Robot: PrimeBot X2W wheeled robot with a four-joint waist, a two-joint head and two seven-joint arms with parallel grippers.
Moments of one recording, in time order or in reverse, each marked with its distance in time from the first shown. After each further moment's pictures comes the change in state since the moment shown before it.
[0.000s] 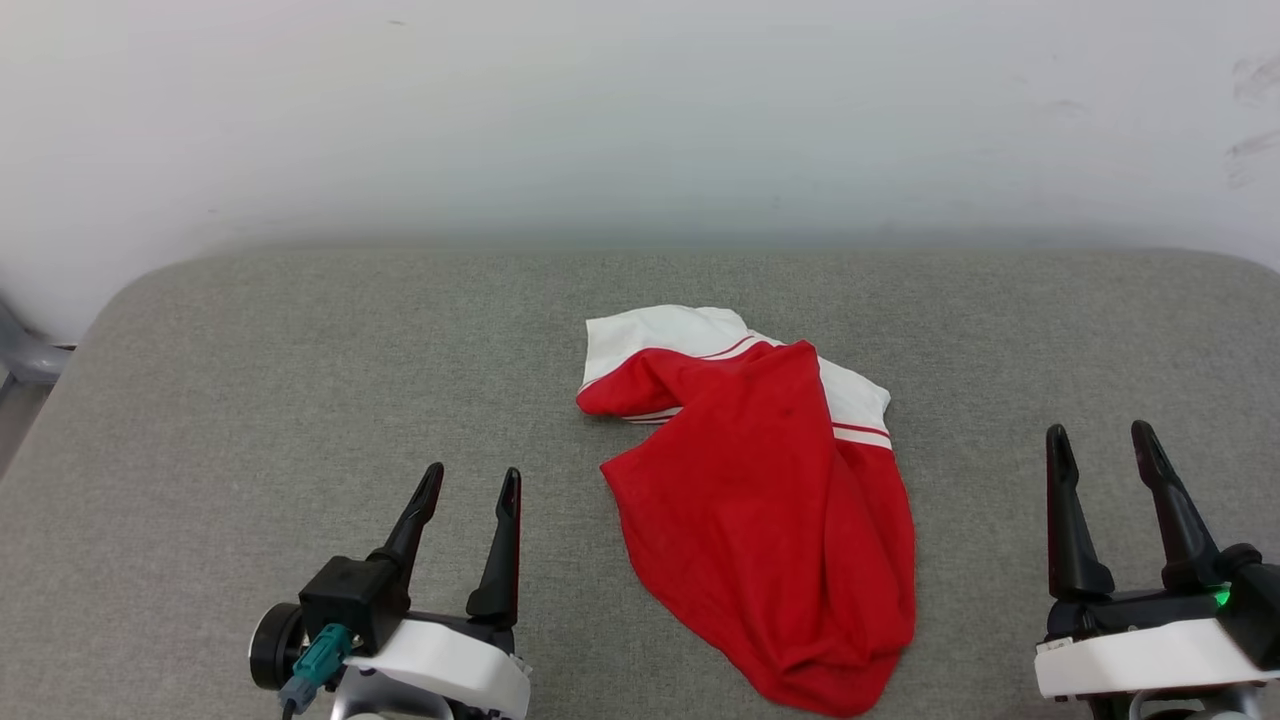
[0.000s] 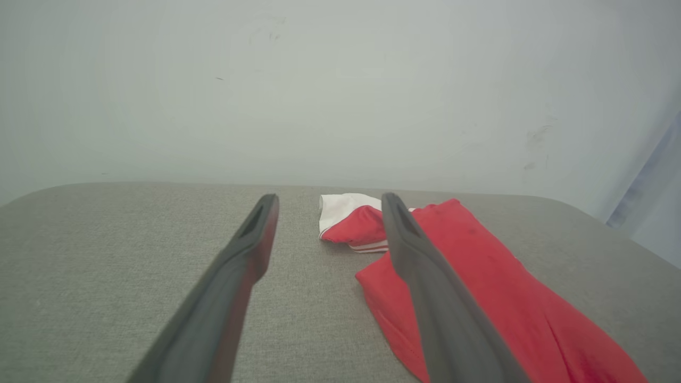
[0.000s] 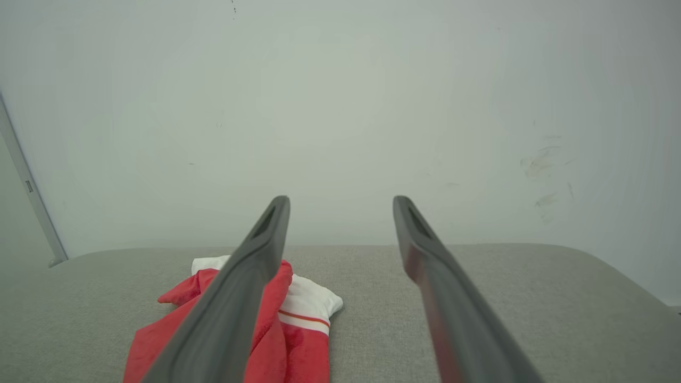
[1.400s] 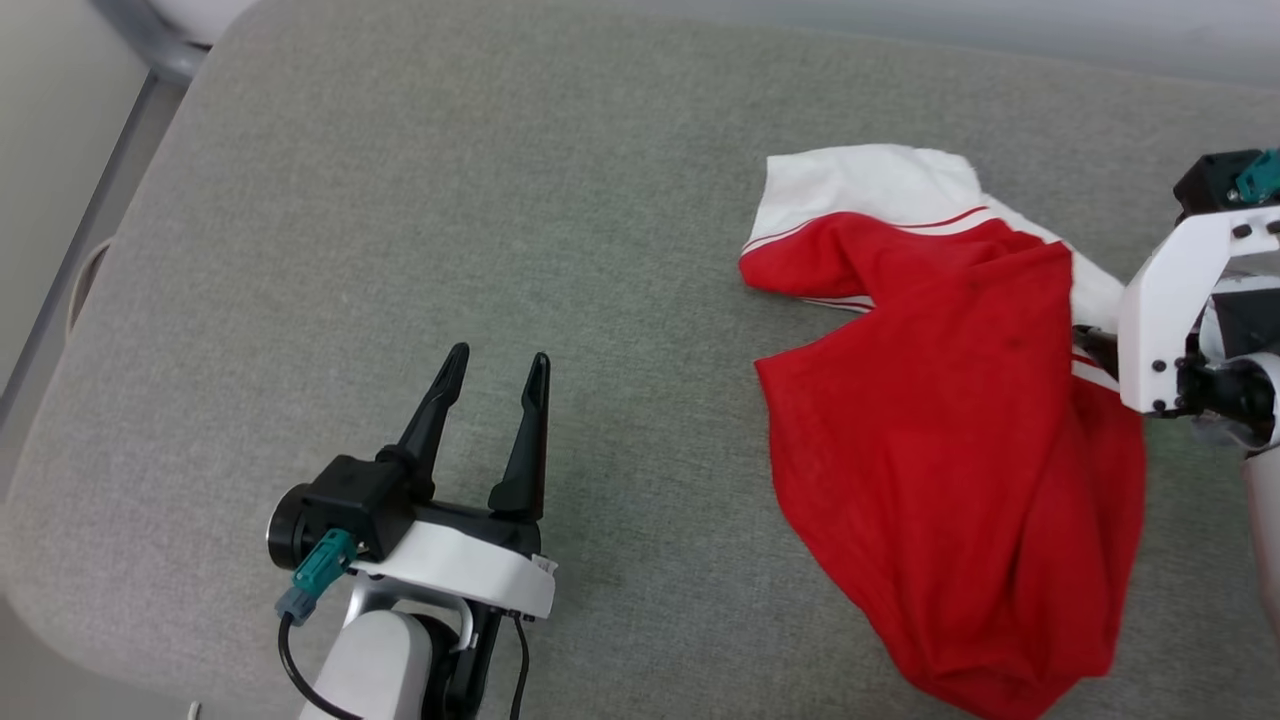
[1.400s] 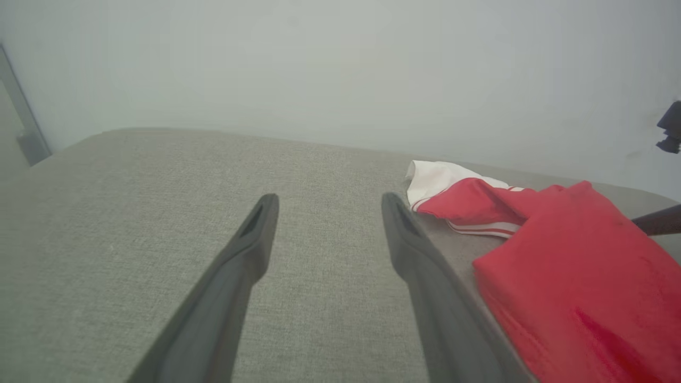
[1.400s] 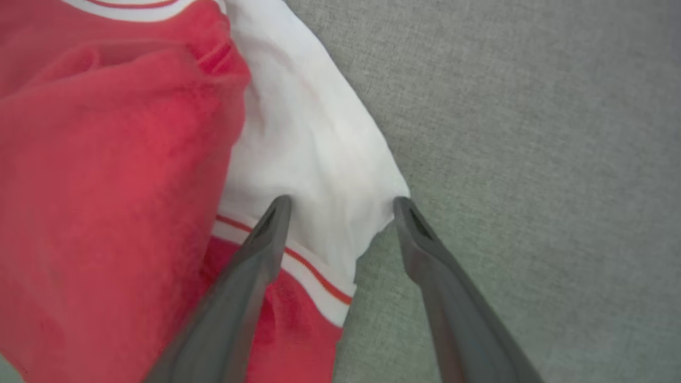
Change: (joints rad) left arm -0.147 -0.104 0.089 0.007 0.077 -0.136 -0.001; right arm -0.694 -0.243 0.075 0.458 0.110 0.000 1.215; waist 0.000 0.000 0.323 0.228
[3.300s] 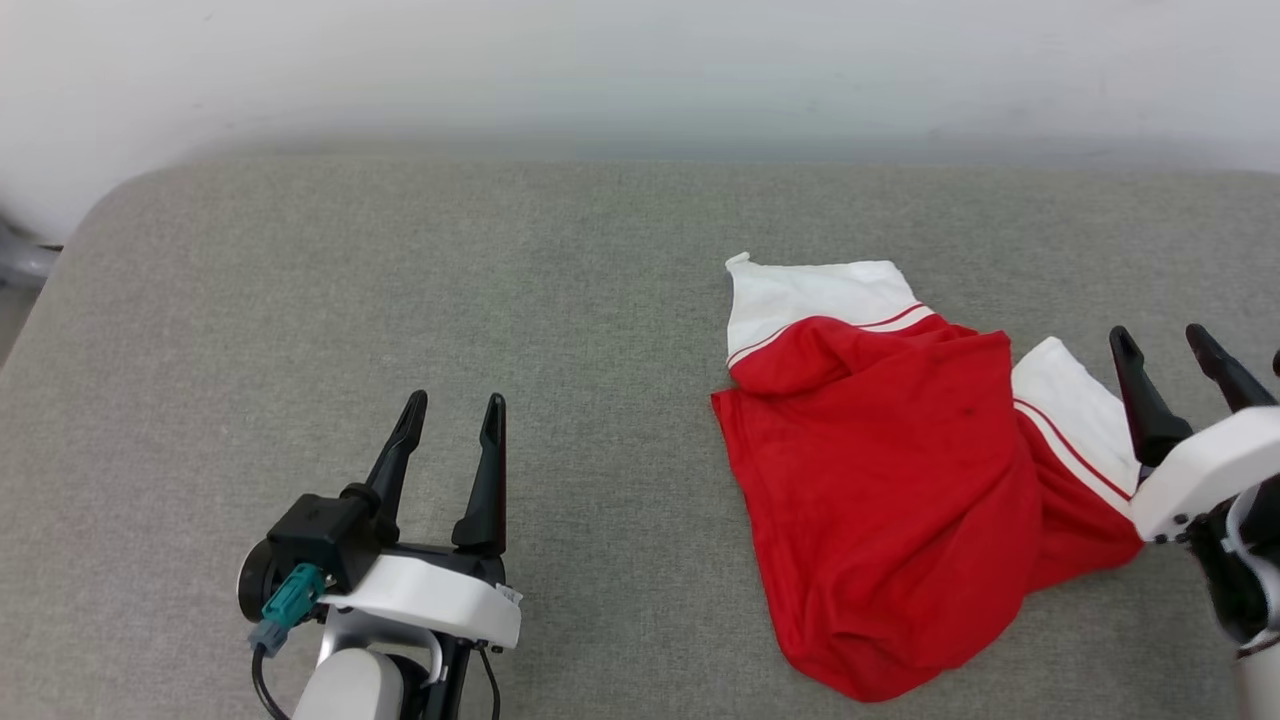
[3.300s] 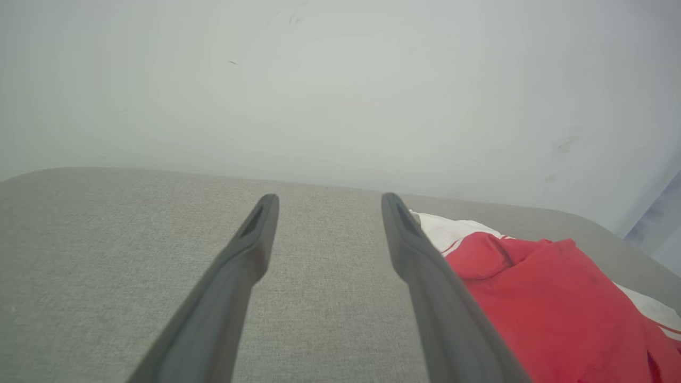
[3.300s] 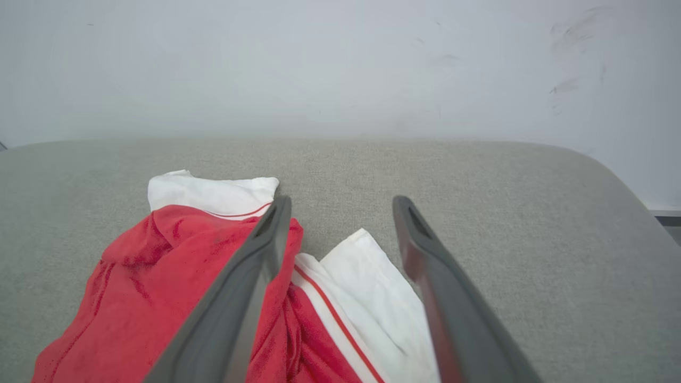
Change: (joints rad) left arm 0.050 -0.001 0.058 0.026 -0.006 0.008 0.000; right arm 0.331 -0.015 -0.063 -0.119 0.063 0.000 -0.789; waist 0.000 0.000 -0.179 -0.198
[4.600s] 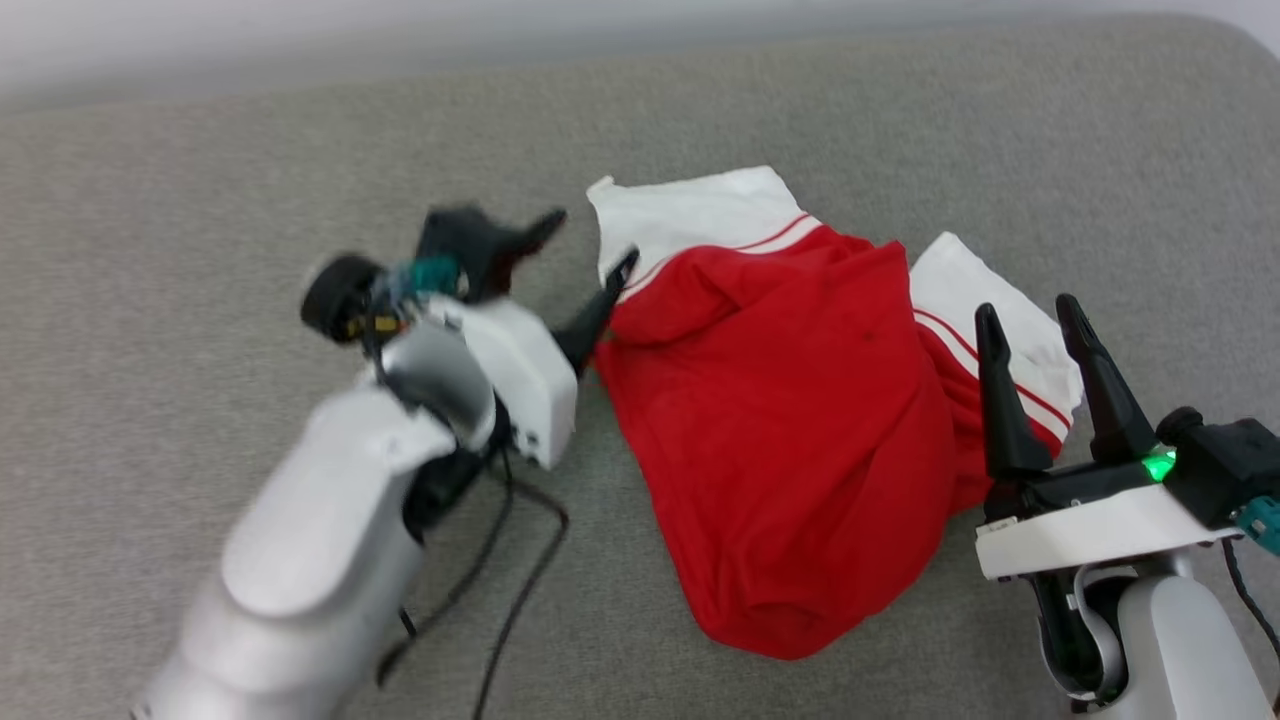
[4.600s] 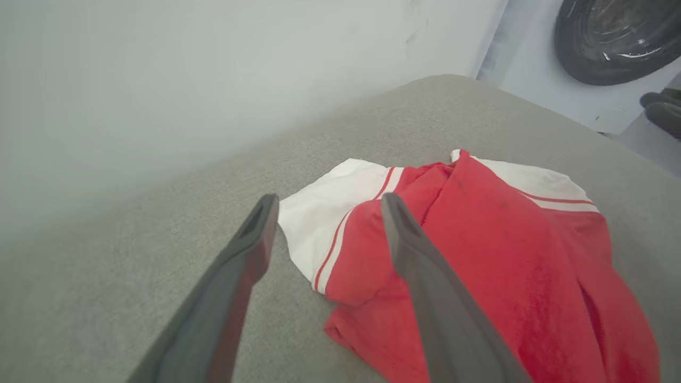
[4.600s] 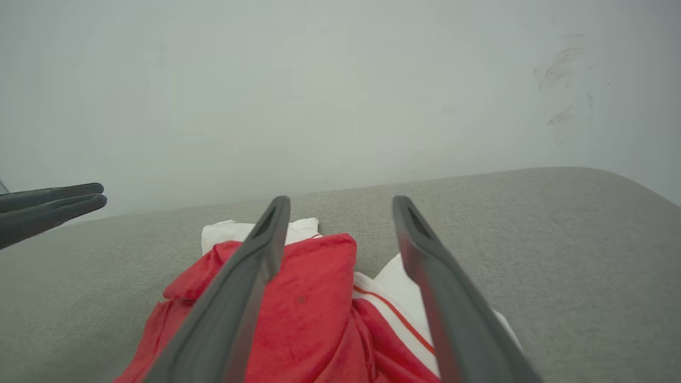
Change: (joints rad) left arm -0.442 0.190 -0.319 0.090 -0.122 -0.050 0.397; right arm 0.135 0.246 0.091 -0.232 -0.075 0.000 -0.388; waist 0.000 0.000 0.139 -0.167
